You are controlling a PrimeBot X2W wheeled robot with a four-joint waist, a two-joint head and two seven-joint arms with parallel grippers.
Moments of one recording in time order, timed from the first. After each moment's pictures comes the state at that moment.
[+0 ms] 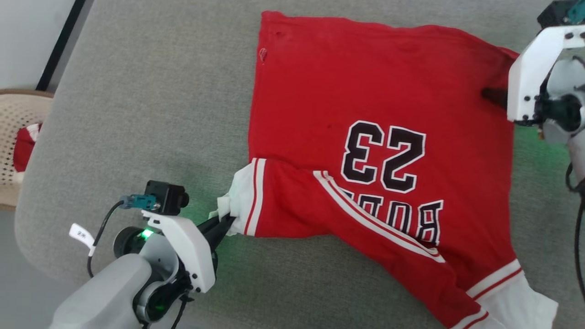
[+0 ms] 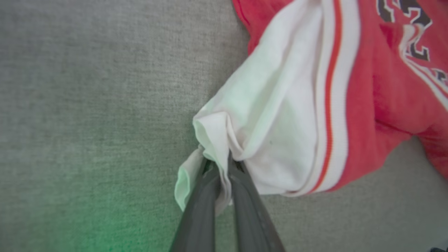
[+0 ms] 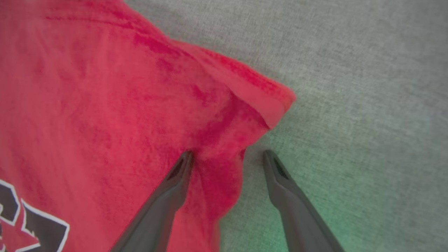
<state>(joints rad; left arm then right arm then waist) -0.53 0.57 -0.90 0.34 -1.11 0.02 0.09 -1.02 -0.35 0.23 0.88 0.50 0.13 0.78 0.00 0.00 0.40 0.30</state>
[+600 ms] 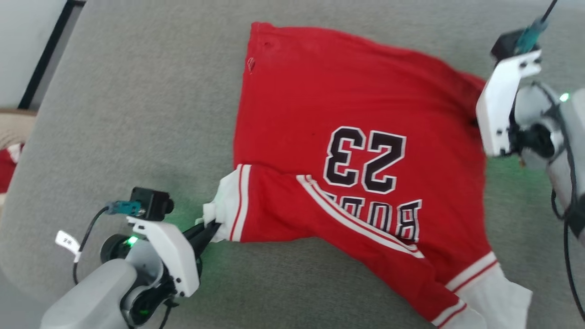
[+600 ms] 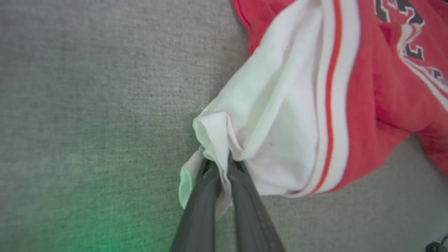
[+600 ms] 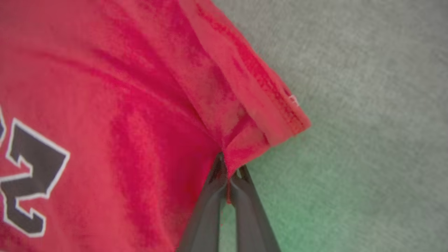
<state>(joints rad) -0.53 0.58 -0.90 0.45 -1.12 -0.05 0.06 -0.96 -0.42 0.49 0.76 0.63 0.13 0.86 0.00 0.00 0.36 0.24</state>
